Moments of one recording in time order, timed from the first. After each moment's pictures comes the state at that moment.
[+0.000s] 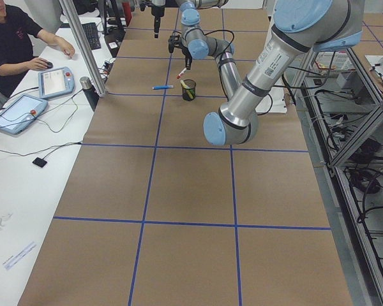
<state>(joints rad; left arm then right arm) -0.69 -2.40 -1.76 -1.56 -2.03 -1.25 1.04 -0.93 1.65 -1.60 2.18 0.76</state>
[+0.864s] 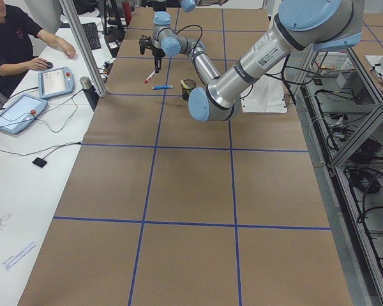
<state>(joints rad) -0.74 -2.63 -1.27 -1.73 -1.92 -1.28 1.06 -0.96 1.69 -1.60 2.21 0.74</state>
